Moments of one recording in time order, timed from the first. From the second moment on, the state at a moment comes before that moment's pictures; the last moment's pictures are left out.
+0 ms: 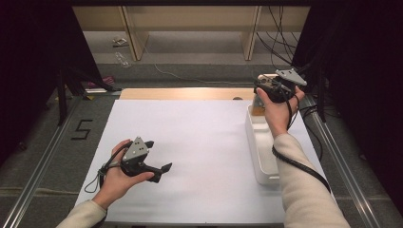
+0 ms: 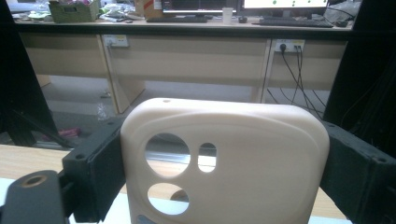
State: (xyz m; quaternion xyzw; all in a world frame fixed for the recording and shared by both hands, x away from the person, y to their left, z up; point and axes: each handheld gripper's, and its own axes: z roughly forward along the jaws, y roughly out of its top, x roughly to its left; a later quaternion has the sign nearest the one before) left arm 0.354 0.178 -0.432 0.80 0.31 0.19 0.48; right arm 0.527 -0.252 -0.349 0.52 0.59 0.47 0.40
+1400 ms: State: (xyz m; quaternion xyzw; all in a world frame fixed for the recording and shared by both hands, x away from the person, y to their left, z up) left arm 0.355 0.178 -0.433 0.80 0.31 0.18 0.48; right arm 0.543 -0.252 -0.365 0.52 0.60 0.45 0.39
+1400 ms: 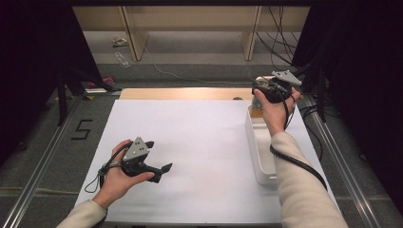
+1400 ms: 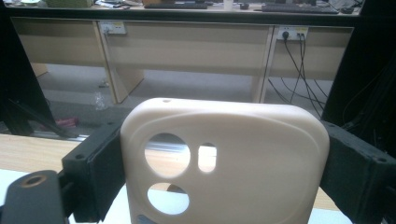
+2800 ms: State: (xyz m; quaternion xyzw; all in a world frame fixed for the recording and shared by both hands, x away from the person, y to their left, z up) left arm 0.355 0.177 -0.434 0.80 0.31 0.18 0.48; right arm 0.549 -0.252 -0.385 0.53 0.62 0.44 0.38
